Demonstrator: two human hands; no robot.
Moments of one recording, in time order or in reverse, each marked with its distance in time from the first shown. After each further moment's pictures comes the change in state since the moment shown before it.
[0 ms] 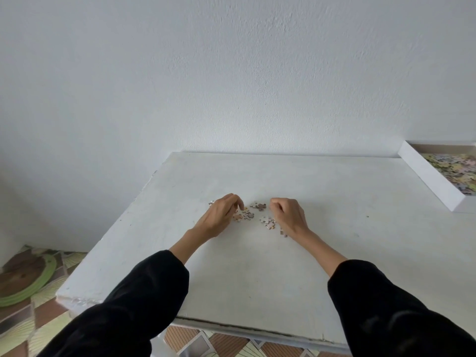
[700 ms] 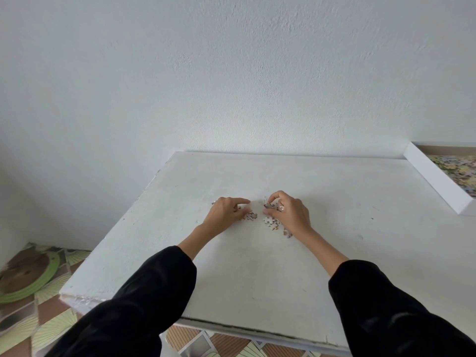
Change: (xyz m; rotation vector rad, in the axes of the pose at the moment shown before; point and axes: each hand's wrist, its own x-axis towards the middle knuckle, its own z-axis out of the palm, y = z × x) left_hand 0.014 0.000 0.007 -0.003 0.017 -0.181; right_hand 0.011 0.010 0.005 -0.102 -0.013 0.051
